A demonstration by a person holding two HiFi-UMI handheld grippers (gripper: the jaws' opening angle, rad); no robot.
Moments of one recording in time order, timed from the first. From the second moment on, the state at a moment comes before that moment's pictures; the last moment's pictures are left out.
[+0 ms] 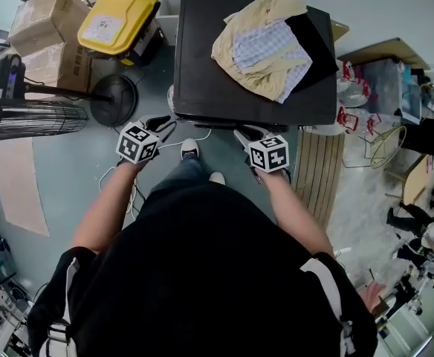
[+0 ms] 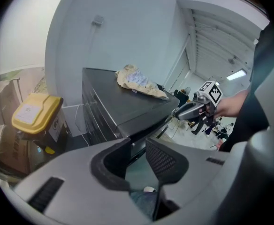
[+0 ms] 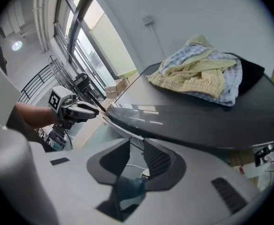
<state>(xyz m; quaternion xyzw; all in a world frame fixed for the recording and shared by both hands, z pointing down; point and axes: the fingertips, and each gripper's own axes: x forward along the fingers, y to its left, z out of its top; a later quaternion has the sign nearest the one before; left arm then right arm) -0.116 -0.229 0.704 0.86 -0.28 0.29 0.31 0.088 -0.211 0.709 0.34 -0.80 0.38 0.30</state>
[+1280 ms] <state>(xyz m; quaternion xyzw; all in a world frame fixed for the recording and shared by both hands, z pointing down) -0.099 -0.229 0.742 0.86 -0.23 0.34 0.30 0.075 -0.218 0.738 0.37 -0.80 0.38 0.29</state>
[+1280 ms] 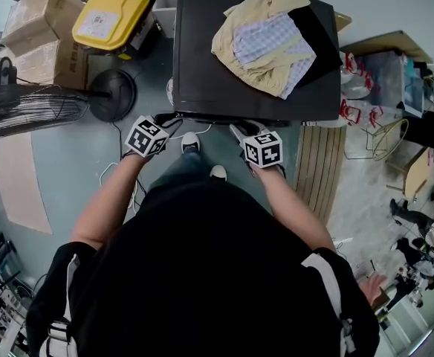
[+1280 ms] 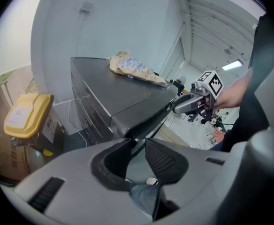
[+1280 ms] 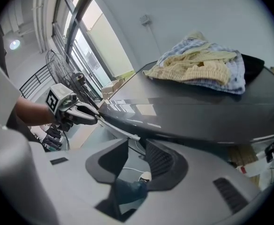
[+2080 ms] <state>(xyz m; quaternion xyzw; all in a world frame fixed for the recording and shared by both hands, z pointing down) -0.099 -0.229 0.743 0.86 -0.24 0.35 0.29 0.077 -0.218 0.739 0.33 -0.82 0.35 0.32</state>
